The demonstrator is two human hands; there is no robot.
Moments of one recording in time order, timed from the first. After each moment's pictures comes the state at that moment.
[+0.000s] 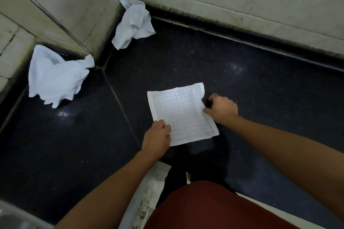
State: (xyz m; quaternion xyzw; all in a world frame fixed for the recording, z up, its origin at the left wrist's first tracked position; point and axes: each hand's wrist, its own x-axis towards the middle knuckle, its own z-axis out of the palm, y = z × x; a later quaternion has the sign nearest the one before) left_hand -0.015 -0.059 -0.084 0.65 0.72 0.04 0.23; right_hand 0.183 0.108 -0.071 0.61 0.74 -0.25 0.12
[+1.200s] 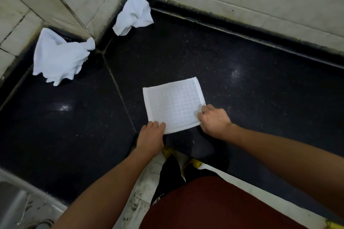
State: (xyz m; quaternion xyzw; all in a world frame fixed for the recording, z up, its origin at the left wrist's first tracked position) left_hand 0.034 -0.119 -0.073 0.65 0.73 -0.10 0.20; right_hand 0.235 0.019 -0.058 0.32 0.92 -0.07 0.22
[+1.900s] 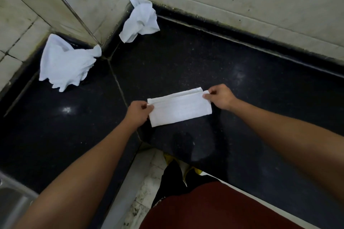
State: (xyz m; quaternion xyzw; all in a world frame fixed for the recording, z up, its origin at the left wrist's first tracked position) left_hand -0.058 -0.043 -0.055 0.30 0.82 0.25 0.42; right_hand 0.205 0.120 -0.050 0.57 0.69 -0.45 0.00
